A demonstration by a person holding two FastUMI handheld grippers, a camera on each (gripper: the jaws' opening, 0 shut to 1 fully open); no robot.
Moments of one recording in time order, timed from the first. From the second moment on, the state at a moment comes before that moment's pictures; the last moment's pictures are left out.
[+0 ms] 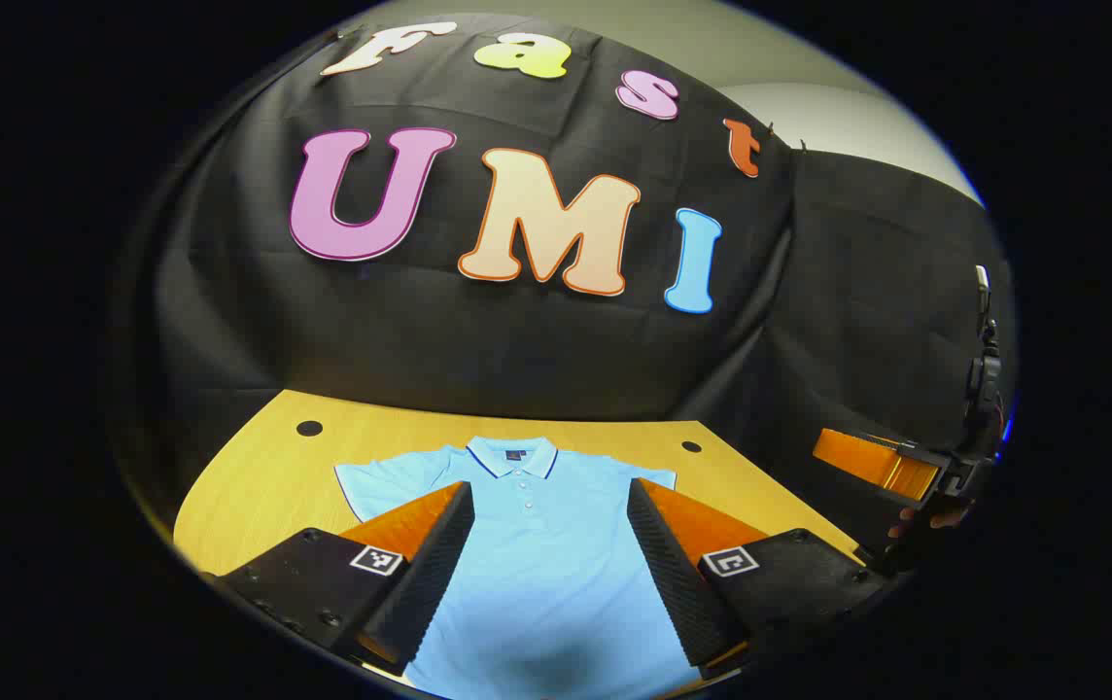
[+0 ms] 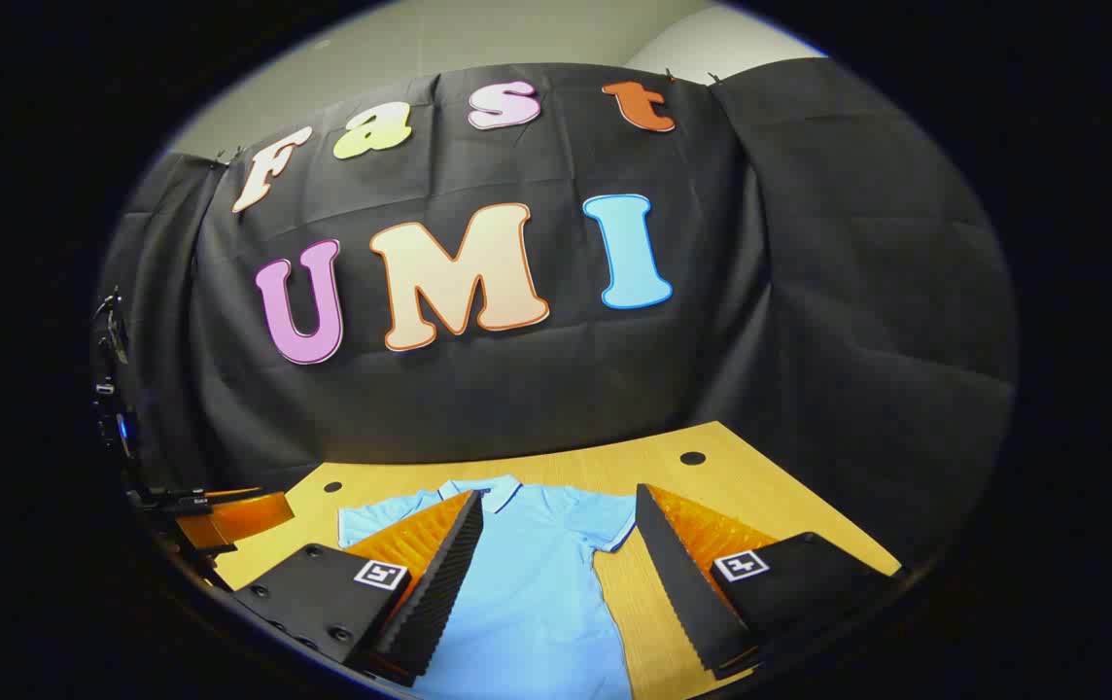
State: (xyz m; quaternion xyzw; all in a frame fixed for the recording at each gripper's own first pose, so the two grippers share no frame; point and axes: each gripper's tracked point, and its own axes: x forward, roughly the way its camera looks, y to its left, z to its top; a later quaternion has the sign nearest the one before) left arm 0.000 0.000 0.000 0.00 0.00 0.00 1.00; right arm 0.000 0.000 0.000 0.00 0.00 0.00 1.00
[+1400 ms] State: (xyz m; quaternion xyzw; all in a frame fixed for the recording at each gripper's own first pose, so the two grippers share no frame) left arm -0.010 0.017 -0.036 0.03 0.05 0.06 1.00; right arm 0.045 -0.019 -0.039 0.02 0.07 0.02 1.00
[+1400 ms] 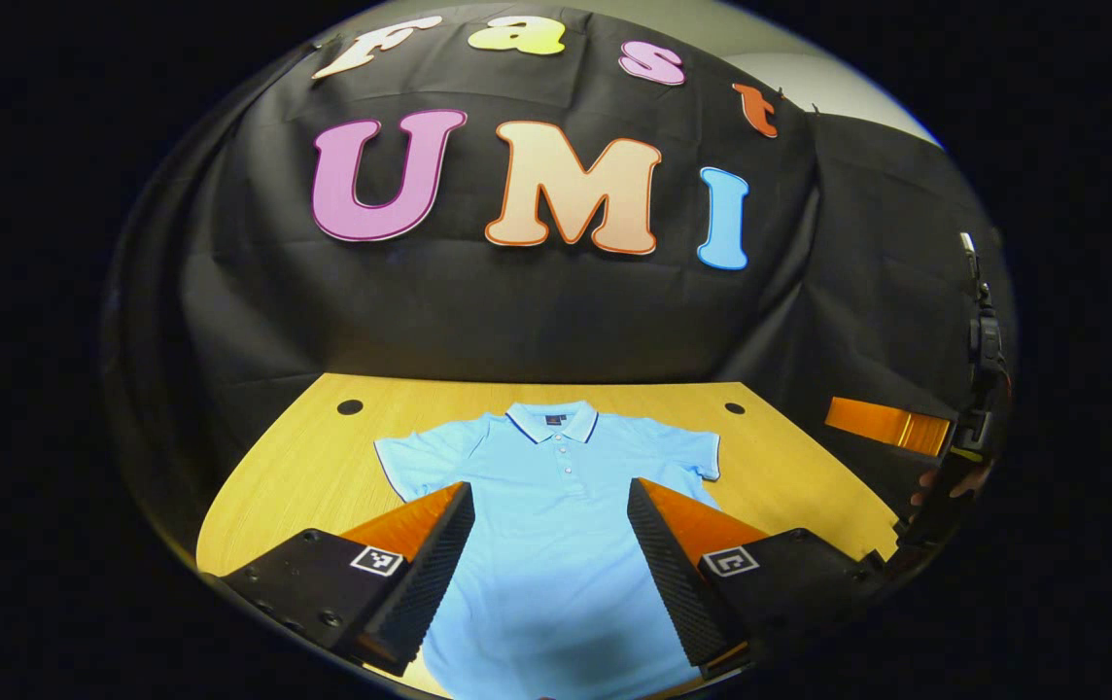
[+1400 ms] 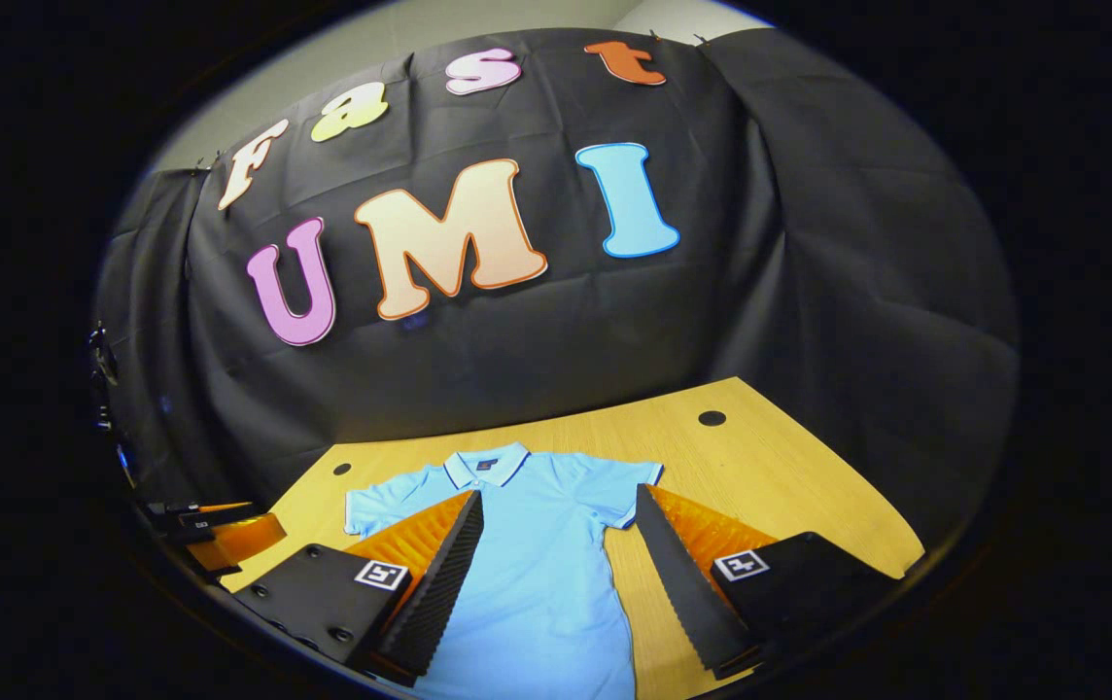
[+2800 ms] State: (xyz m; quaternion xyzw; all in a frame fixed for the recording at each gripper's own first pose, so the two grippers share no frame) left arm 0.006 0.067 -0.096 -0.11 0.12 0.18 0.97; right arm 0.301 -0.098 -0.208 0.06 0.29 -0.04 0.95
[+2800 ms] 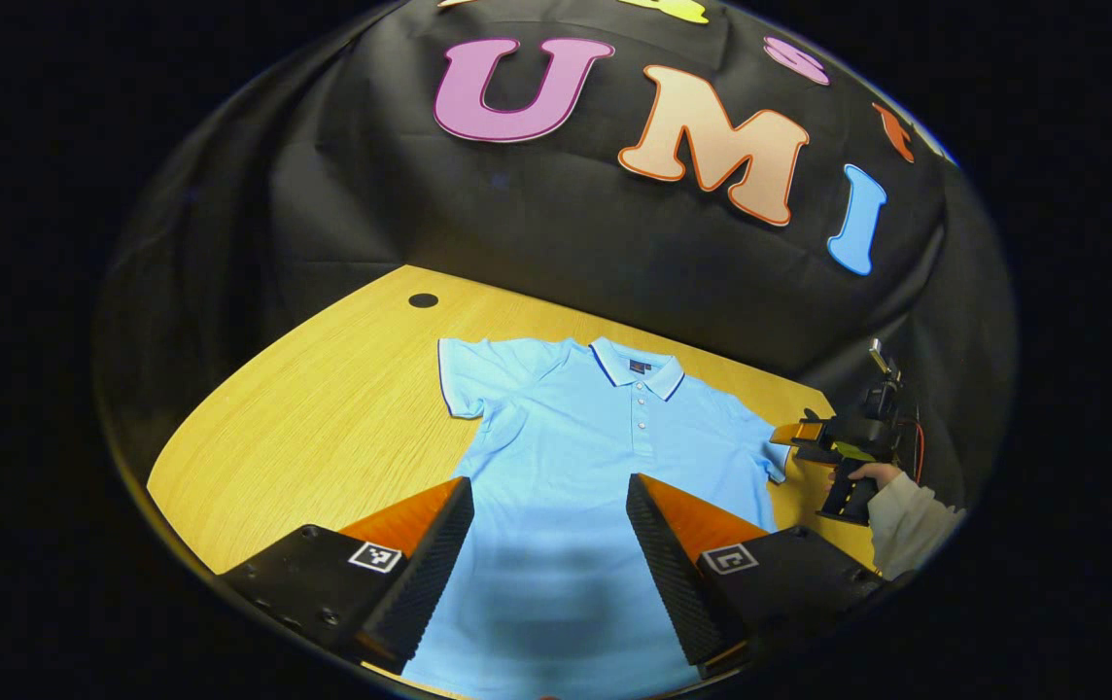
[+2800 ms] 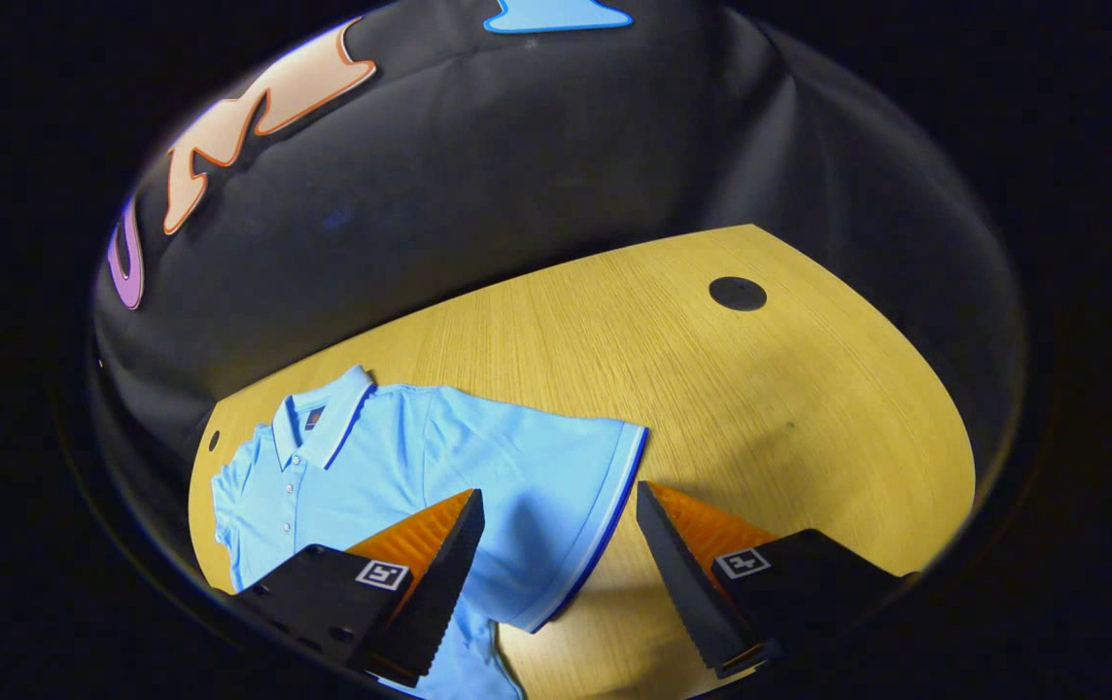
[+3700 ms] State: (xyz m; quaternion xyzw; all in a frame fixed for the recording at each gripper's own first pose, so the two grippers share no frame) left arm 0.006 0.058 -0.104 -0.11 0.13 0.19 0.97; right arm 0.304 -0.115 -0.217 -0.01 0.28 -0.04 0.96
